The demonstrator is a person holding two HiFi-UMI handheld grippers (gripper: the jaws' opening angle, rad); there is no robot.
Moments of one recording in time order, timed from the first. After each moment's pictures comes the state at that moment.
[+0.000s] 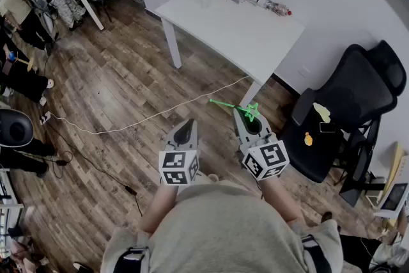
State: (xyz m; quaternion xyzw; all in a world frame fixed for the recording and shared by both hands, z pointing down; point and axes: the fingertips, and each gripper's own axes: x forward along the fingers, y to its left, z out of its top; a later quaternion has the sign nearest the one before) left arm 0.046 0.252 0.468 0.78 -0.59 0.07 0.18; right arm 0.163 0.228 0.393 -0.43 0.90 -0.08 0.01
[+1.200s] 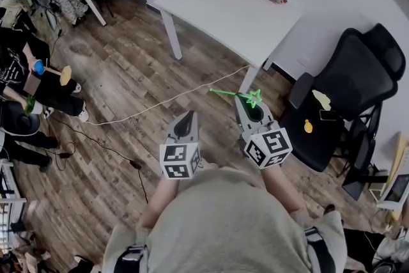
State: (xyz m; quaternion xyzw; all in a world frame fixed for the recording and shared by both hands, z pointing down) left arm 0.086 0.299 0.464 0.78 -0.60 0.07 0.16; right arm 0.206 0.265 0.390 -0.42 0.90 -0.08 0.03
